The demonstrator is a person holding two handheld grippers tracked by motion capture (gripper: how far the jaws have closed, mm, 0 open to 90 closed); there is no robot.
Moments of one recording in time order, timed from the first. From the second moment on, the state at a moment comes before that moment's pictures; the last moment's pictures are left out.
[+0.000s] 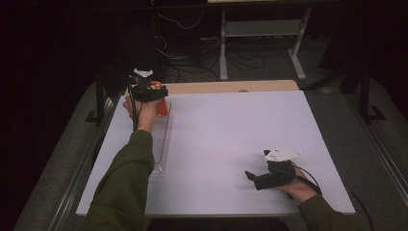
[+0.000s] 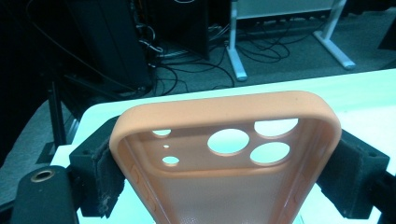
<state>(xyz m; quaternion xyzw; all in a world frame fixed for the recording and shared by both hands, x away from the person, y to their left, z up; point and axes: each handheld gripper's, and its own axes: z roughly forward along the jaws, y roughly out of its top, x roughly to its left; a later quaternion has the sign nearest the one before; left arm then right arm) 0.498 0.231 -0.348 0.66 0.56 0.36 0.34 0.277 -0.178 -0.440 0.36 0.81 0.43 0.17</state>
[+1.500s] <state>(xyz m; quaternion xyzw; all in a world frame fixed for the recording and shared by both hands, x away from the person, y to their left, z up) 0.520 0.227 -0.370 0.69 0.55 0.35 0.31 0.276 -0.178 -0.438 0.35 0.81 0.44 0.18</state>
